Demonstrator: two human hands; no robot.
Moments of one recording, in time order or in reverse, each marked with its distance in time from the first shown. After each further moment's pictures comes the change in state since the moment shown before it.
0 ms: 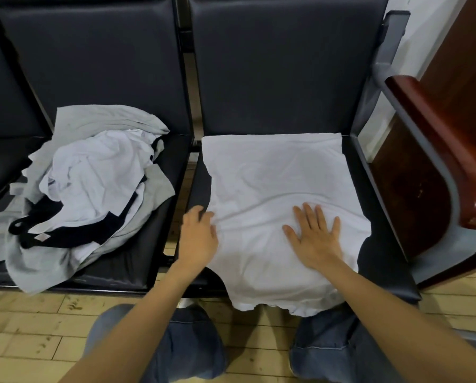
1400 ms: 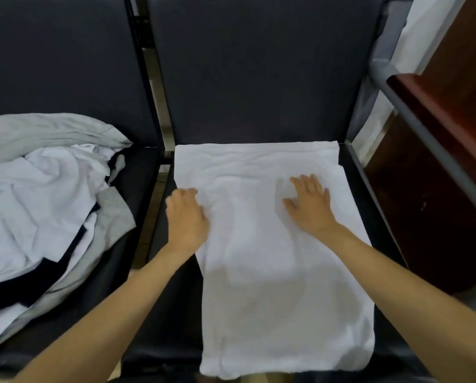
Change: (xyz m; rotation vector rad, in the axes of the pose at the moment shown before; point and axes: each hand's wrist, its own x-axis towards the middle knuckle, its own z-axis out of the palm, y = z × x) left_hand 0.130 0.026 0.038 -0.052 0.156 -0.024; right_hand 0.133 0.020 -0.052 0.215 0.164 -0.005
